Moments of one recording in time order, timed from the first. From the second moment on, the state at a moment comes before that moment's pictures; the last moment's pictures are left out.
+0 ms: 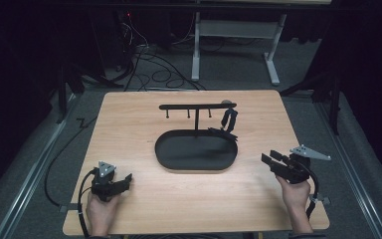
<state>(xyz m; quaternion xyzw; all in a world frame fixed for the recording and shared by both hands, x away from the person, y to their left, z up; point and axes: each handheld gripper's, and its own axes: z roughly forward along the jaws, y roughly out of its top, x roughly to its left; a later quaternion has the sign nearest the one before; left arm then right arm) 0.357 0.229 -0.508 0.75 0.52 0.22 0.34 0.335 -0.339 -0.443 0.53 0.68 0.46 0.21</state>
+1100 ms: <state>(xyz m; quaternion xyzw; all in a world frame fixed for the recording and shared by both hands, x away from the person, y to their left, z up) 0.357 0.229 -0.508 0.75 0.52 0.22 0.34 0.334 -0.317 -0.475 0.53 0.70 0.44 0.18</state>
